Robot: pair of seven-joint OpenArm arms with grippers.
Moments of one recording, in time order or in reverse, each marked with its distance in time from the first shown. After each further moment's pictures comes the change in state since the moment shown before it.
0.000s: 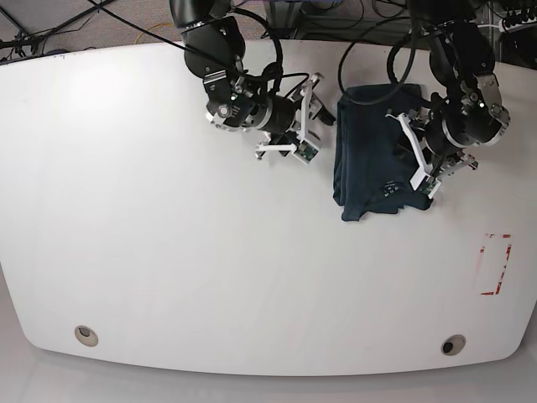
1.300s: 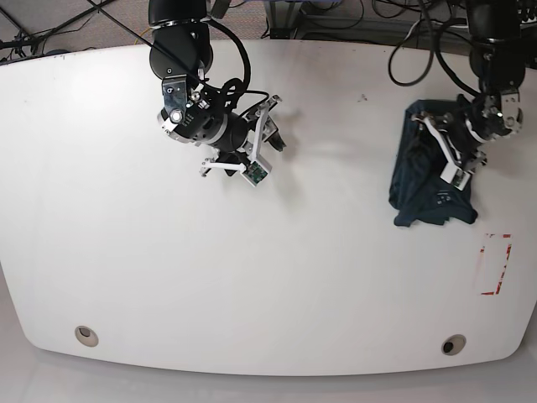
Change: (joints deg) left arm 2.9 -21.5 9.8 -32.5 -3.2 4.0 -41.0; right arm -0.2 2.7 10.8 9.7 0.2 0.0 -7.9
